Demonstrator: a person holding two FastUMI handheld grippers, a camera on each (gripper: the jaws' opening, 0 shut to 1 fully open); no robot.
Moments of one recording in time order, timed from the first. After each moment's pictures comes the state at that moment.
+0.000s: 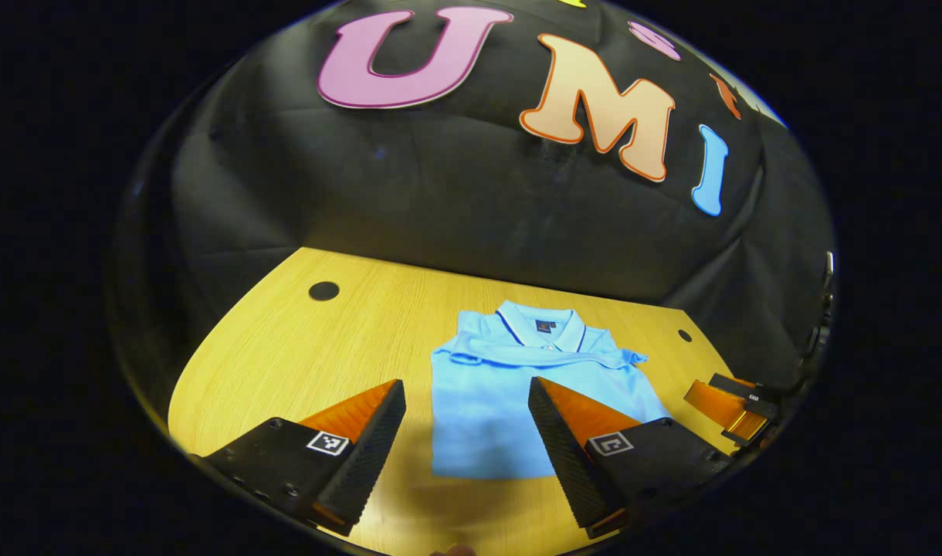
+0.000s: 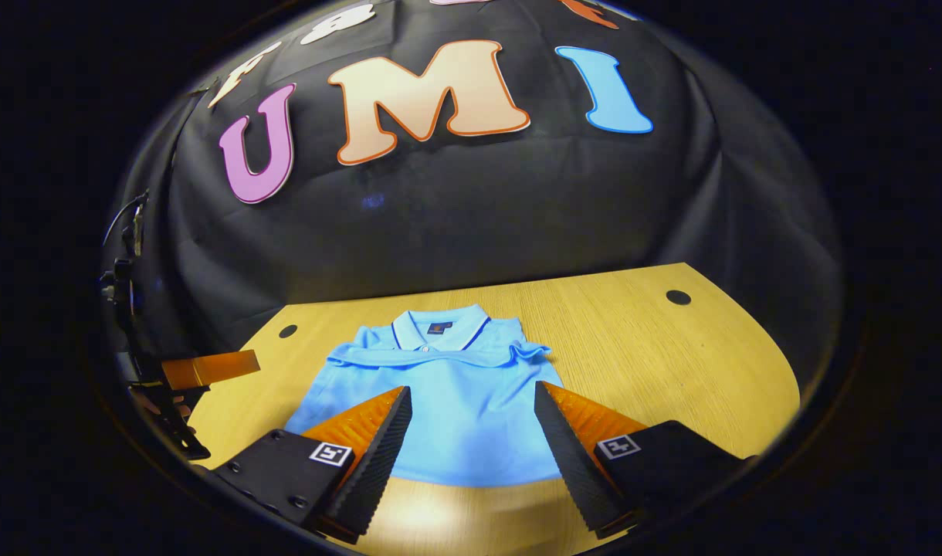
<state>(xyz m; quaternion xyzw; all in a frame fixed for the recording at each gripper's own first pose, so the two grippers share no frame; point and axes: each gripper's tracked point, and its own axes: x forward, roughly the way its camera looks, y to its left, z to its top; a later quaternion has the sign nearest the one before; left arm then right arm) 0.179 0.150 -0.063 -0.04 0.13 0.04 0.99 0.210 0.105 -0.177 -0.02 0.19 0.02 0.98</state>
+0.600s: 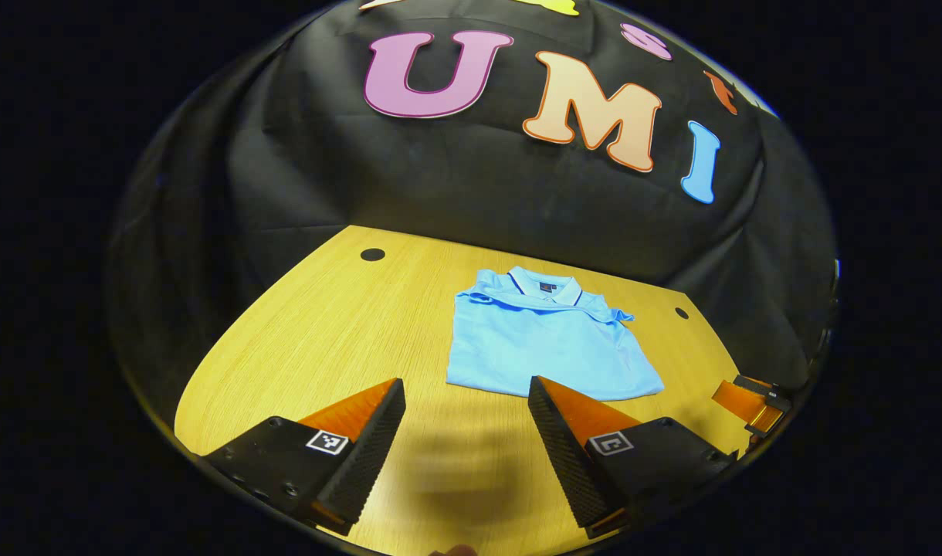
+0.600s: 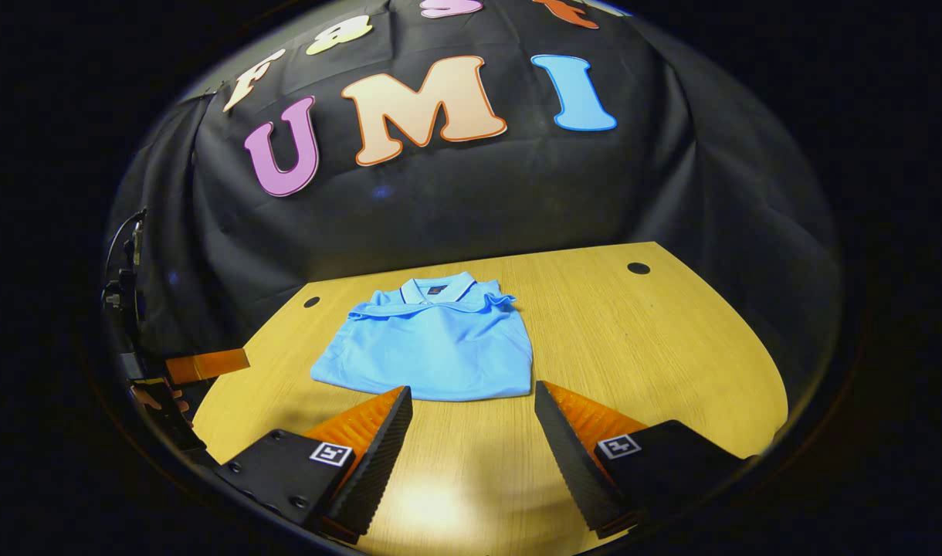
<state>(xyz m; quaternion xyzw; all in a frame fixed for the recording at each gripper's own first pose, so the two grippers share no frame) 0.074 0.132 -0.084 -0.03 0.13 0.09 0.99 0.097 0.053 -0.159 -0.02 0.19 0.03 0.98</state>
